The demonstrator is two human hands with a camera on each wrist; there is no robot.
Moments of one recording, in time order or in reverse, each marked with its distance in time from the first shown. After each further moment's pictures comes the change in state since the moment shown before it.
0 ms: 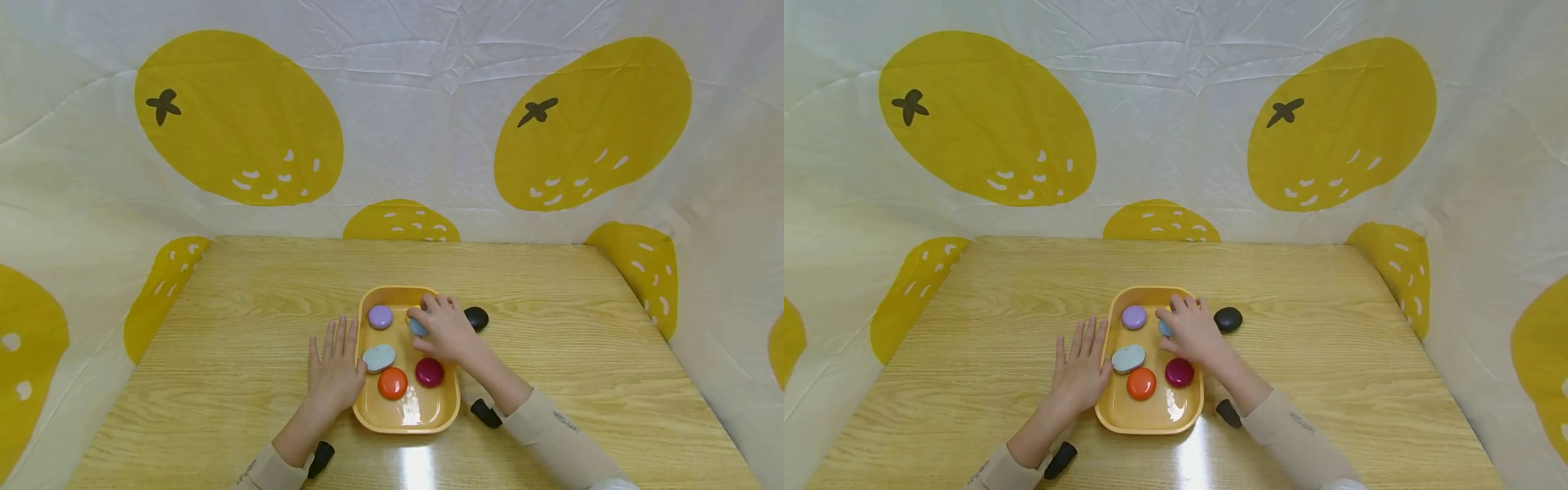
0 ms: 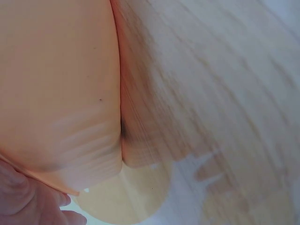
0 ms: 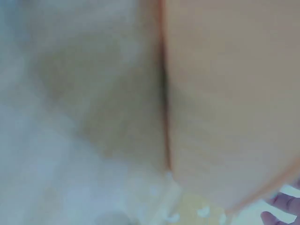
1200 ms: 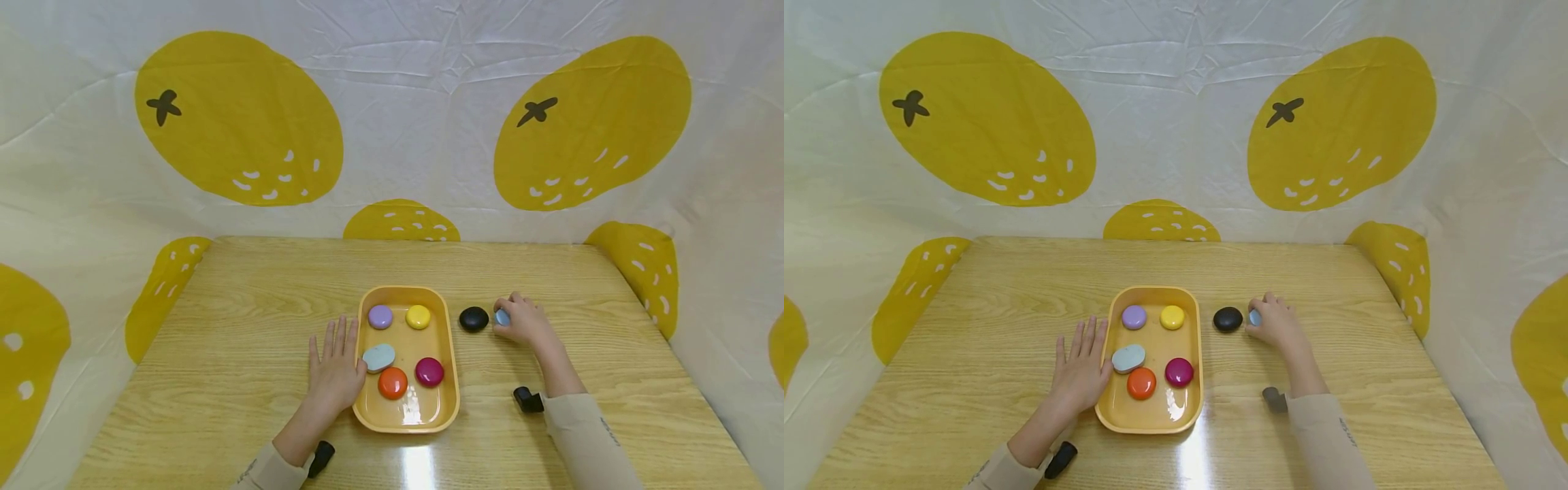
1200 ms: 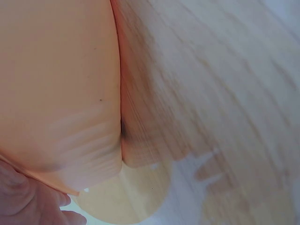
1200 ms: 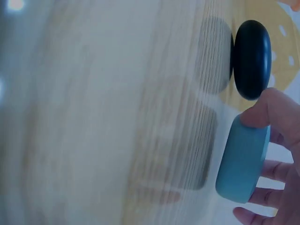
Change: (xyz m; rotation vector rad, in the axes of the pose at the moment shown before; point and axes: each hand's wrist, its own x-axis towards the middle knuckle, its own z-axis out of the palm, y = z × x) left_hand 0.000 0.000 0.000 -0.001 -0.004 -0.004; right_hand -0.065 0.132 0.008 0.142 -0.240 0.438
